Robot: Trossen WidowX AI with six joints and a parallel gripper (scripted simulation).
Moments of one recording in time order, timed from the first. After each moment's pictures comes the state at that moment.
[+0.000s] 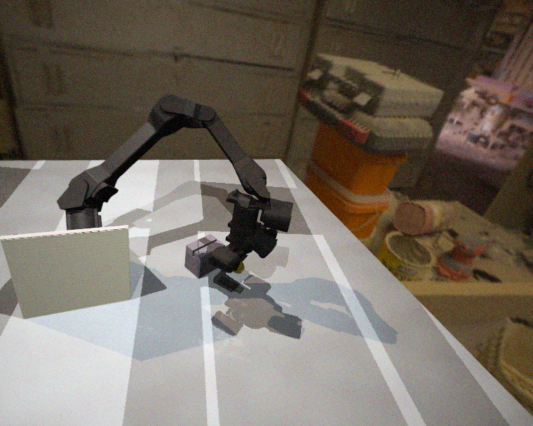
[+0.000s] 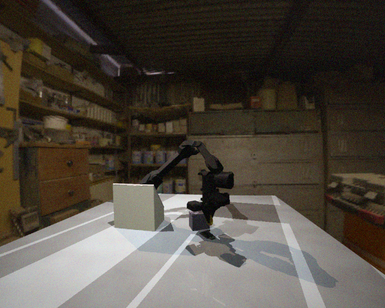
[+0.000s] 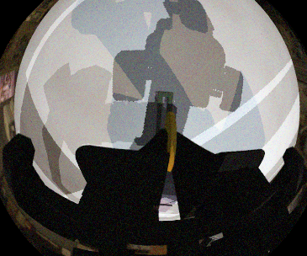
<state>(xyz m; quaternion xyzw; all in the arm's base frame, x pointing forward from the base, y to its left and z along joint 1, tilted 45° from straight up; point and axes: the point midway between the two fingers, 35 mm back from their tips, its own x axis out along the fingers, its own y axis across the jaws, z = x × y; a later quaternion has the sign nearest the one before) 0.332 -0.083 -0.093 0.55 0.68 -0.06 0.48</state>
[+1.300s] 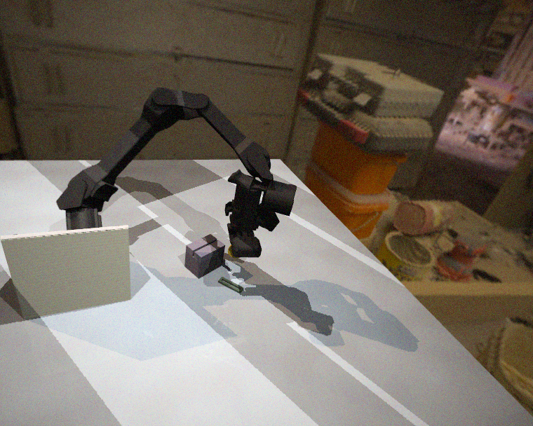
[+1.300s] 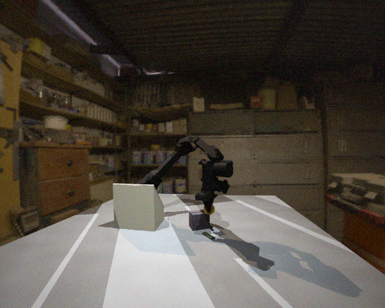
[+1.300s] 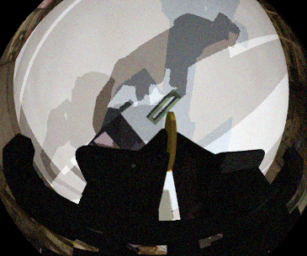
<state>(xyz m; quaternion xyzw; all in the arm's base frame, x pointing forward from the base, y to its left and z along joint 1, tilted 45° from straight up) 0.329 -0.110 -0.057 0.37 0.66 0.17 0.64</state>
